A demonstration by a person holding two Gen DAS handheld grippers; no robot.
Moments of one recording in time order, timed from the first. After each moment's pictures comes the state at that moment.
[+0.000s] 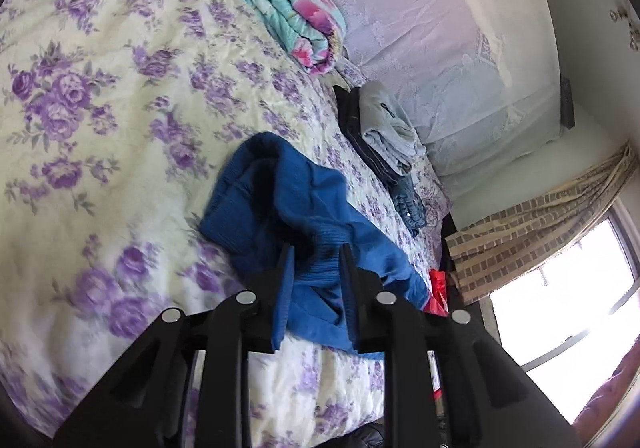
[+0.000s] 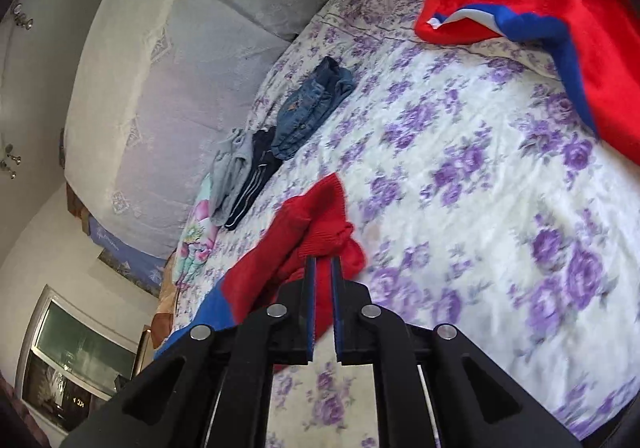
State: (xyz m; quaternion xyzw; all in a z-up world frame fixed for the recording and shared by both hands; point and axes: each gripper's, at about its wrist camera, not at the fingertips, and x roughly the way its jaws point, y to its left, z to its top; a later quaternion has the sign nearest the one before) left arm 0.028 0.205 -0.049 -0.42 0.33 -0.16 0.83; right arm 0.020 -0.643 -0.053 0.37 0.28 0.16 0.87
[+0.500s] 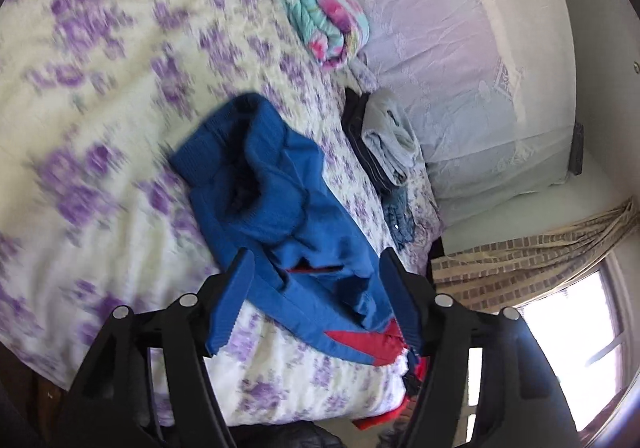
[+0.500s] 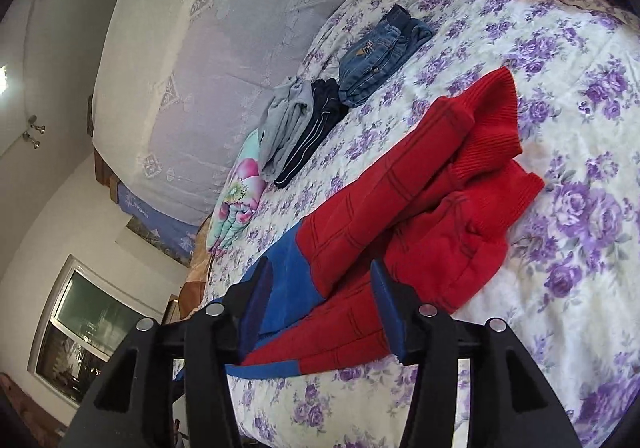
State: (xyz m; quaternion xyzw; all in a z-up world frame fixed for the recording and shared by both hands) left arm 0.009 0.169 -0.040 -0.51 0.35 -0.13 0.77; right arm 0.035 -0.536 -0.044 0.36 0.30 0.24 0.85
